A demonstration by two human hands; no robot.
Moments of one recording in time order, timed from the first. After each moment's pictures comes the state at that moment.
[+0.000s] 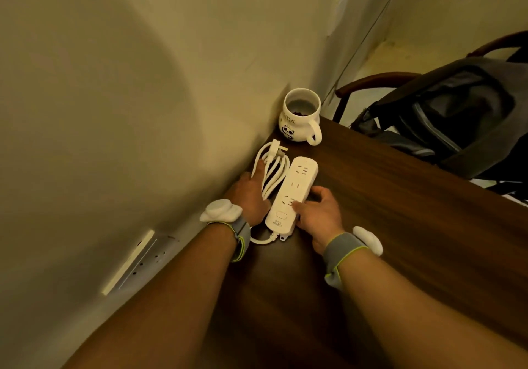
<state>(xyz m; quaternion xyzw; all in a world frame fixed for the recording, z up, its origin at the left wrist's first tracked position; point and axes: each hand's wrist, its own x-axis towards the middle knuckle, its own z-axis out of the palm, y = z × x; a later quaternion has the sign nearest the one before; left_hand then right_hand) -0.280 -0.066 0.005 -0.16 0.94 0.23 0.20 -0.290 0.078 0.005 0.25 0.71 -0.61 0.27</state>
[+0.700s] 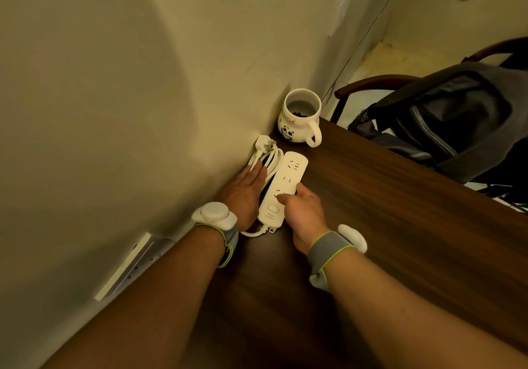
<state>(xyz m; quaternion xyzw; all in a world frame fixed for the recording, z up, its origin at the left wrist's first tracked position) -0.279 -0.085 -0.005 -0.01 0.97 0.14 0.18 -0.291 0.049 0.019 0.22 0.67 -0.65 0.27</state>
